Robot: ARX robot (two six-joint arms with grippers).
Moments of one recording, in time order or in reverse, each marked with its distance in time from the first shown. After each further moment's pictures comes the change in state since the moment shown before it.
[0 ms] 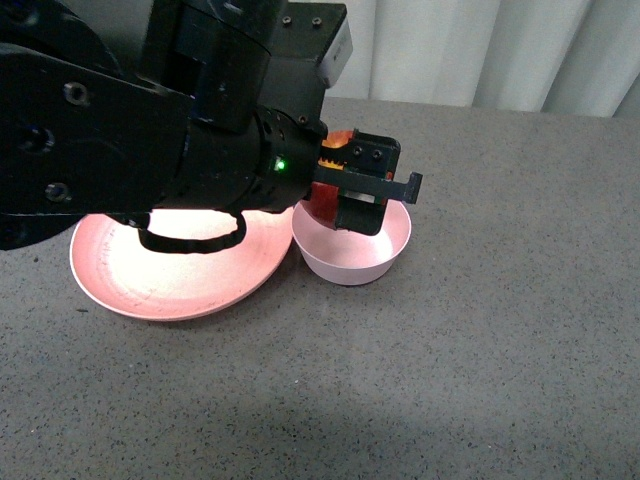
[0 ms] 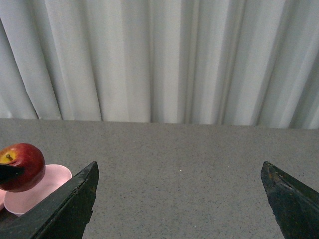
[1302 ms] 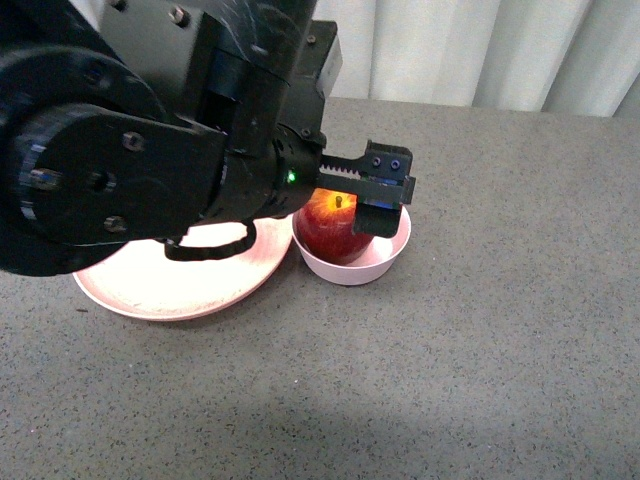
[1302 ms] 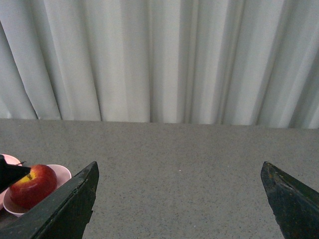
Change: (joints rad) left arm 0.000 0.022 -0.012 0.055 -0.107 -0.045; right arm 0.000 0.000 0.000 0.000 0.000 0.000
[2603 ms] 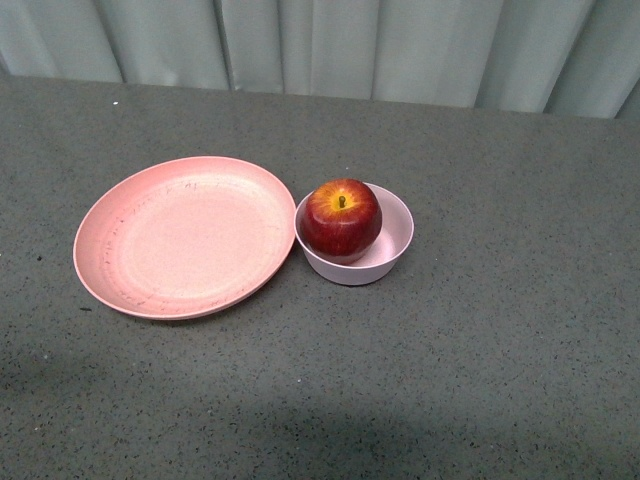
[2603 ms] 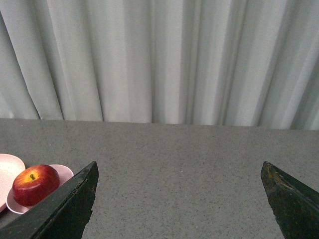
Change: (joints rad) left arm 0.405 -1.040 -0.864 0.386 -0.001 0.139; right arm 0.000 0.000 0.000 0.000 0.000 0.000
